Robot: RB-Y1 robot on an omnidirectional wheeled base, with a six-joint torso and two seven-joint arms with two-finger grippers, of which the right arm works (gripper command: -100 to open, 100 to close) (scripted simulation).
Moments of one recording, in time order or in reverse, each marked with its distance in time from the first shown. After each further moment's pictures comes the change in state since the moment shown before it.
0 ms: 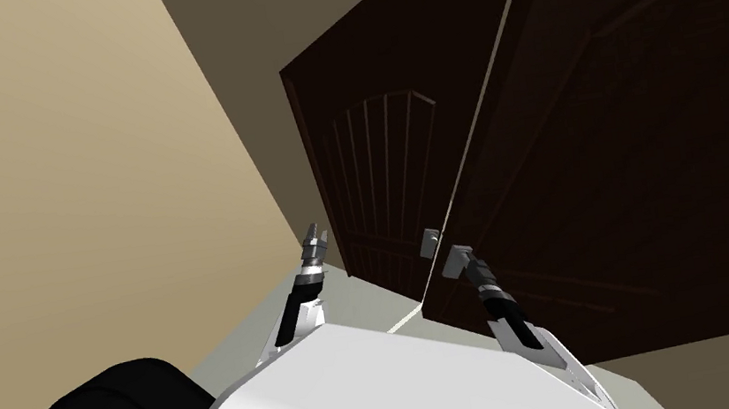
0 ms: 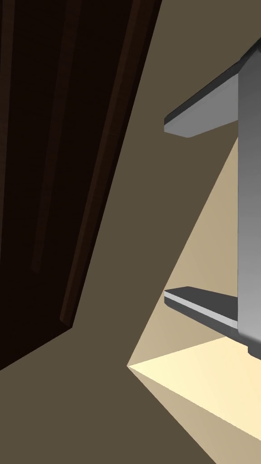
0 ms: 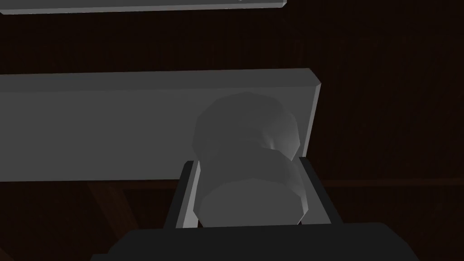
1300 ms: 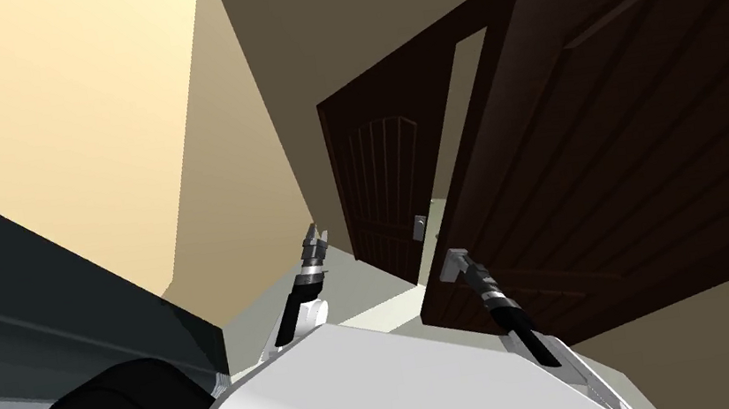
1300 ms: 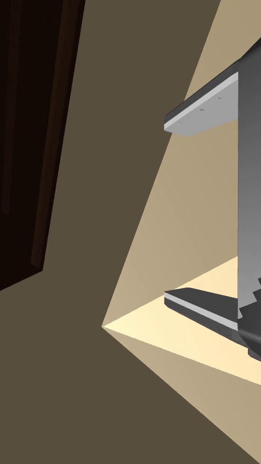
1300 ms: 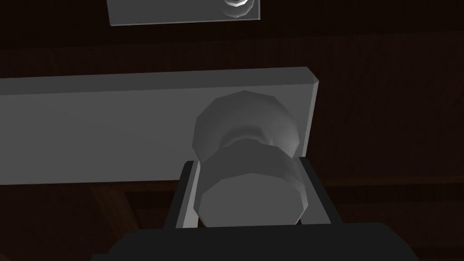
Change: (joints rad) arm 0.077 -0.093 0.103 -0.038 0.027 -0.057 -0.117
